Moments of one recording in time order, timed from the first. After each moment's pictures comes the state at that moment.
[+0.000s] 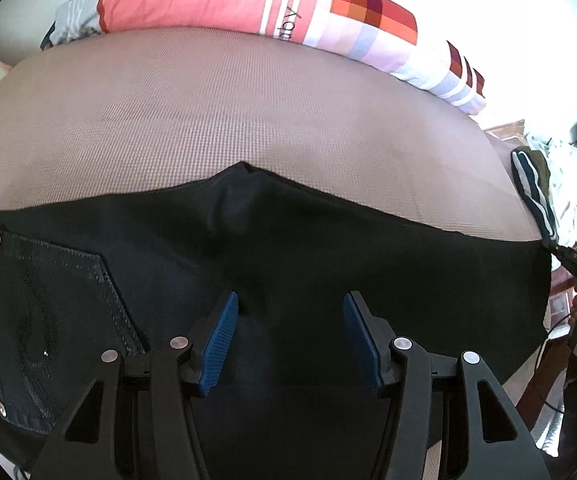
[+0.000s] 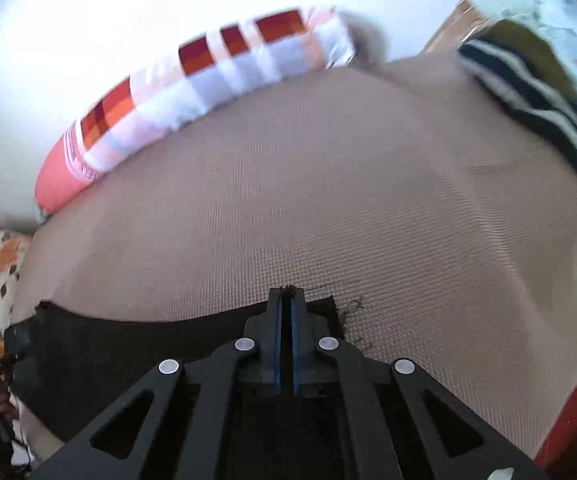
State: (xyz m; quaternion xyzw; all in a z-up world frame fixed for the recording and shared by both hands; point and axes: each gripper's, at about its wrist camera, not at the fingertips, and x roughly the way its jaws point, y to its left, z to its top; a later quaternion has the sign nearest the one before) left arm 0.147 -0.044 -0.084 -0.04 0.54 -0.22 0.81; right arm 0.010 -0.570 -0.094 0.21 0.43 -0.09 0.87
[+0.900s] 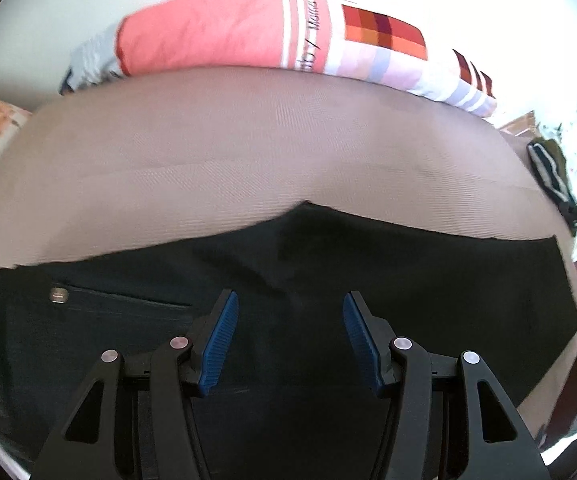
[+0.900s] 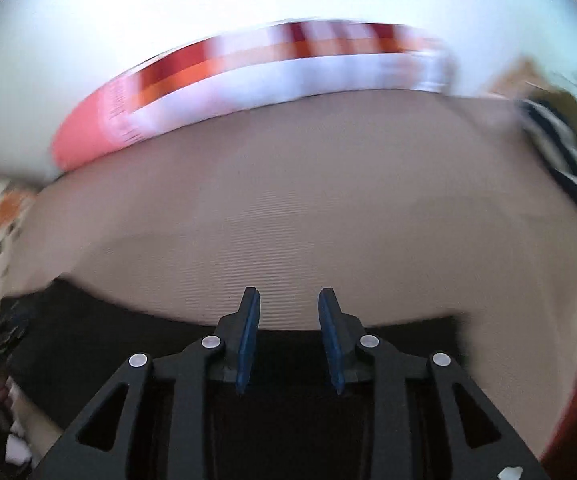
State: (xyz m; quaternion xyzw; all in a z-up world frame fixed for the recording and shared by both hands) left arm 0.154 -0.005 -0.079 0.02 0.49 -0.19 0.85; right arm 0.079 -0.433 -0.054 0.13 0.47 -0.03 0.87
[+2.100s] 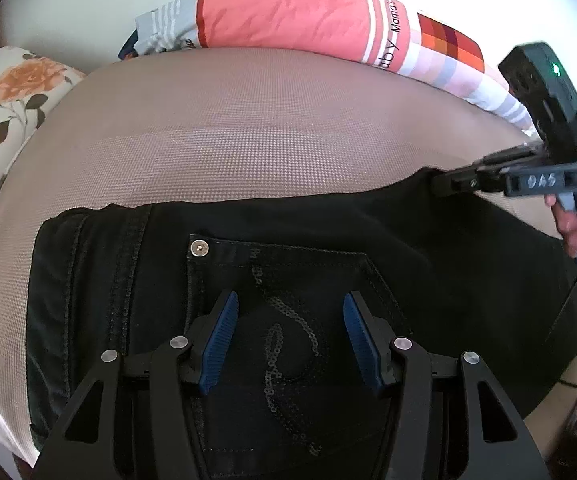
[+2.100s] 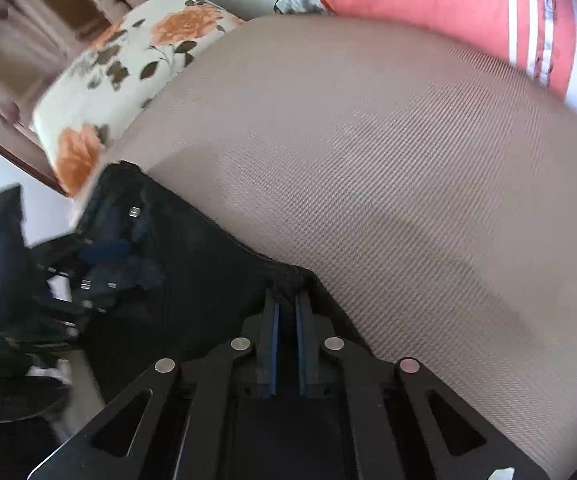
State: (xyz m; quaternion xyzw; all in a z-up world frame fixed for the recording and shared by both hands) left arm 0.153 0.090 -0.101 0.00 0.50 -0.14 0.85; right arm 0.247 -0.119 -0.122 -0.03 0.56 0.33 0.76
